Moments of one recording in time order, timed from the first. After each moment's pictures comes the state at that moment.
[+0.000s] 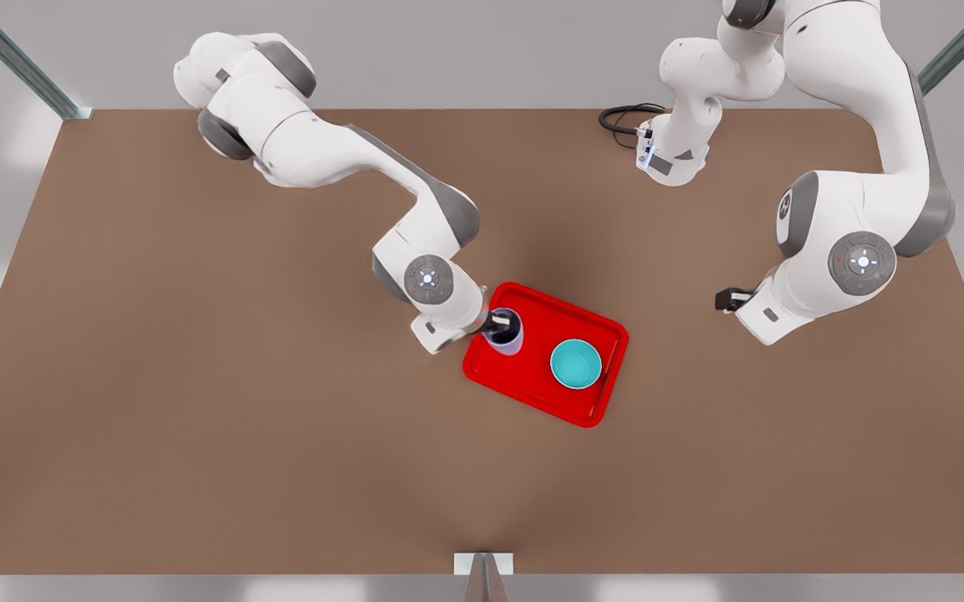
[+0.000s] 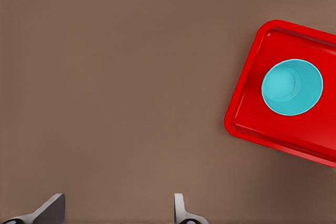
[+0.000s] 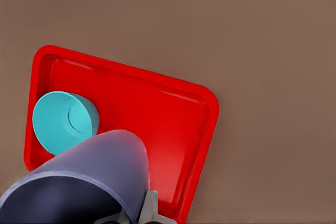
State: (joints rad) left arm -0.21 0.22 0.08 -1.55 0.09 1.54 -0.03; right arm 0.44 0.83 0.44 -1.08 -0.05 1.92 0.88
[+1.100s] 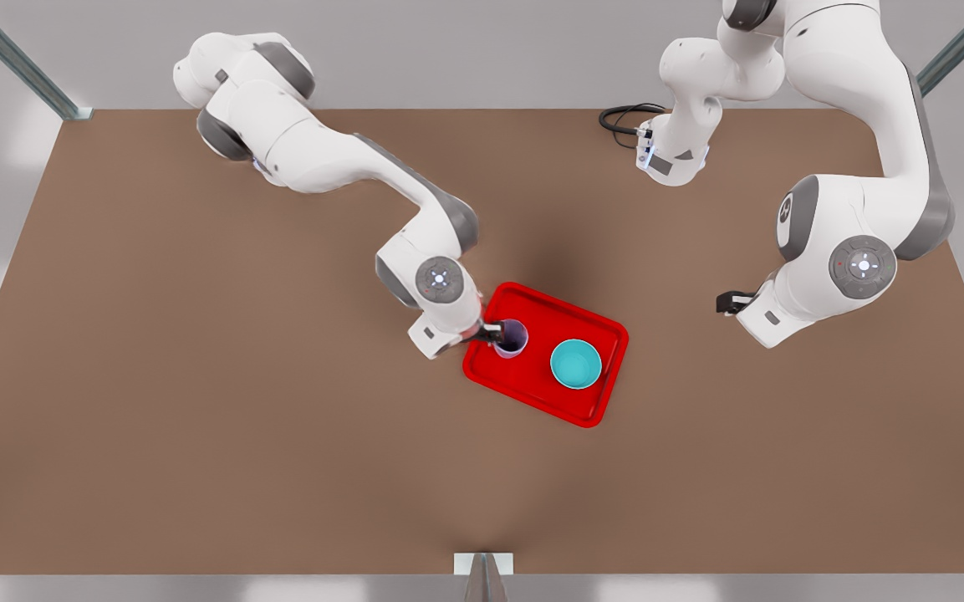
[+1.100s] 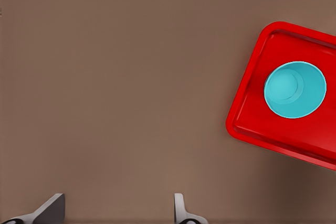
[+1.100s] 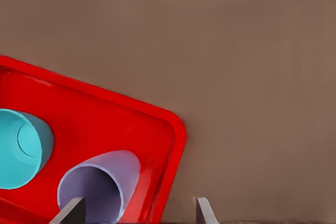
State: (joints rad) left arm -0.21 0.23 0.09 -1.55 0.09 1.55 -0.03; right arm 0.34 0.71 0.43 -1.24 -0.20 1.90 0.89
